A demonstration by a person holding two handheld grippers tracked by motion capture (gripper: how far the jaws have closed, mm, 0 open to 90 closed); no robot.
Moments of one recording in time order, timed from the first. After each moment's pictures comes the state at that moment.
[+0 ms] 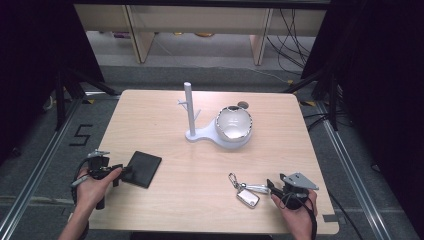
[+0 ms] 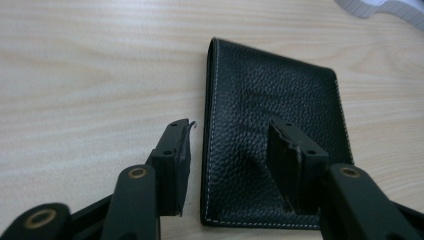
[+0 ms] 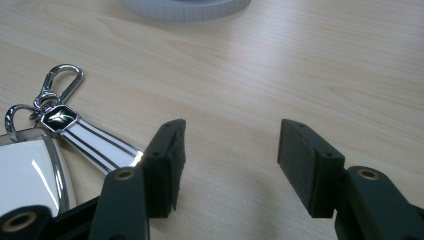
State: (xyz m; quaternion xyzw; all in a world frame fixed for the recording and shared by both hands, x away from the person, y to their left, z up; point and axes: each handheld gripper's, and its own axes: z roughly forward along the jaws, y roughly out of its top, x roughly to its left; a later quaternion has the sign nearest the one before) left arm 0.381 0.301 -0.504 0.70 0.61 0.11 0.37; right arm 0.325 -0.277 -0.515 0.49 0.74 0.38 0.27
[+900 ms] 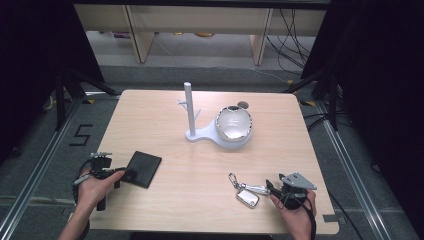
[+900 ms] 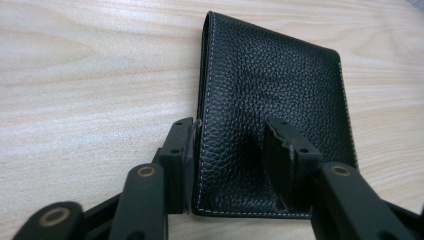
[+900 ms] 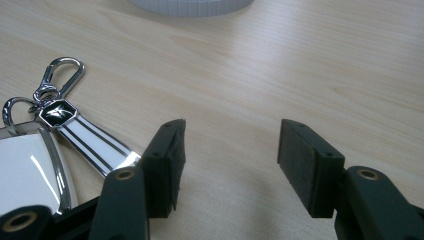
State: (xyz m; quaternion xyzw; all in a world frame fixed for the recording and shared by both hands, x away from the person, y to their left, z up) left arm 0.383 0.297 -0.508 0.70 0.61 0.08 0.35; right arm 0.325 -0.274 -0.515 0.48 0.74 0.37 0.27
